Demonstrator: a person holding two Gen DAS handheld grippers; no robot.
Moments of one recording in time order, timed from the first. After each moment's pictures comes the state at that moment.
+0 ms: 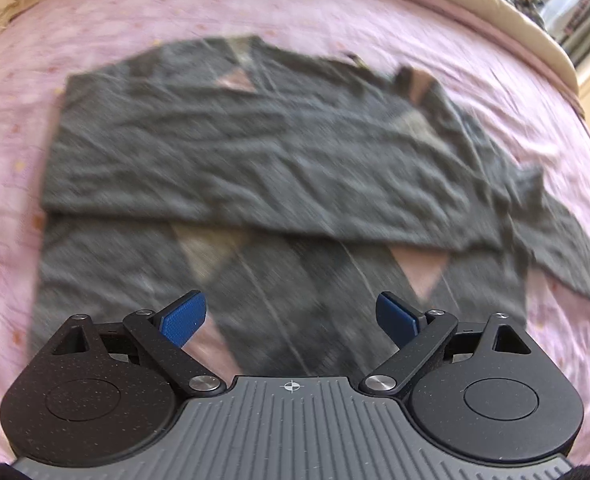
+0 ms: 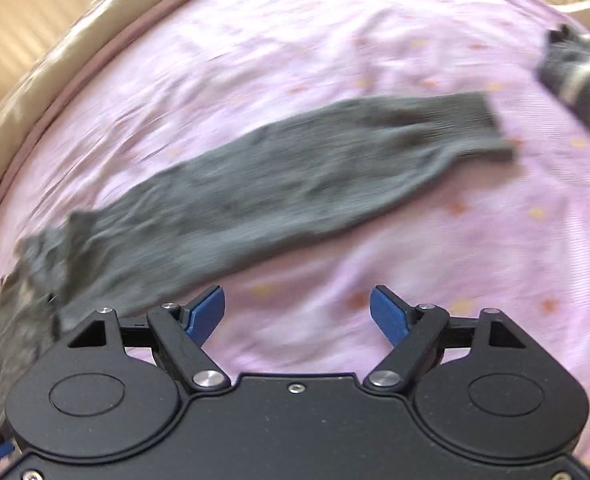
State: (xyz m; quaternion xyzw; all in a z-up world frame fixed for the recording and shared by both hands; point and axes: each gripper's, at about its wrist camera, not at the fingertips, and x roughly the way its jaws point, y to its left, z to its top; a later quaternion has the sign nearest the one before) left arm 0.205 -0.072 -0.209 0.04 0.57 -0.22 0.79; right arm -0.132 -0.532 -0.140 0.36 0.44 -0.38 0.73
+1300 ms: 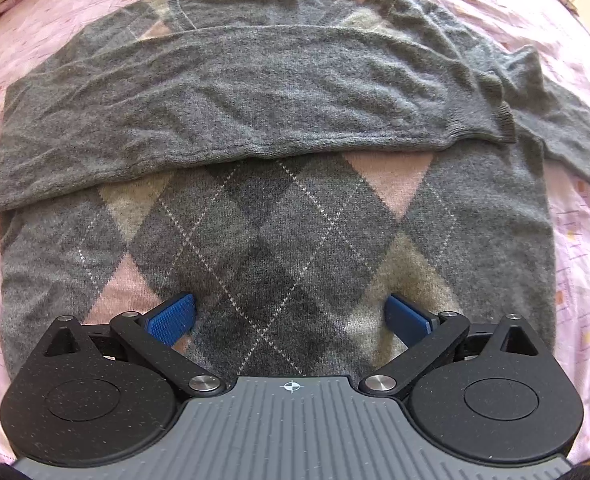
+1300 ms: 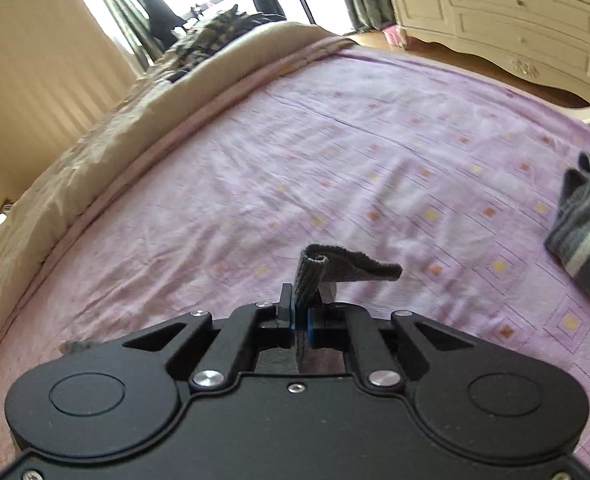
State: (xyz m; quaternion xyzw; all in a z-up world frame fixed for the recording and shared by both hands) left arm 0.181 -0.112 -0.242 0.15 0.60 -0.24 0.75; right arm -0.109 -0.588 -0.058 0.33 0.32 -0.34 0.82
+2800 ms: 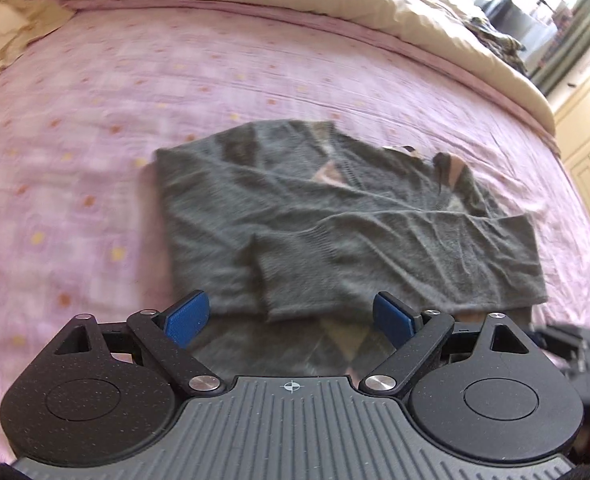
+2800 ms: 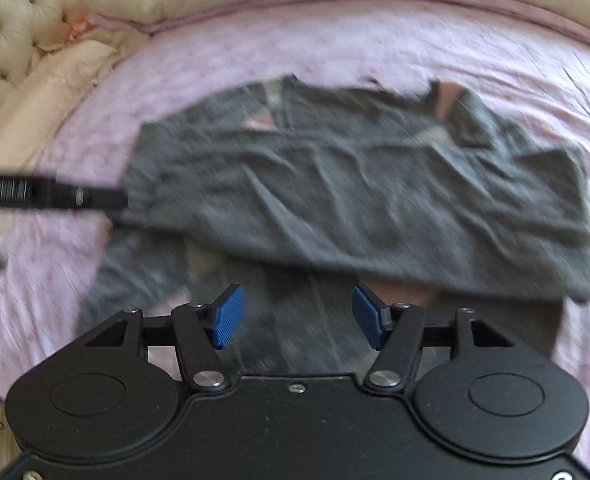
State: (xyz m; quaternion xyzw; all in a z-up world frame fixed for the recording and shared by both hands) left arm 0.284 0.030 -0.178 0.01 0.52 -0.27 0.81; right arm 0.099 -0.221 -0.146 0.11 0.54 -0.02 0.83
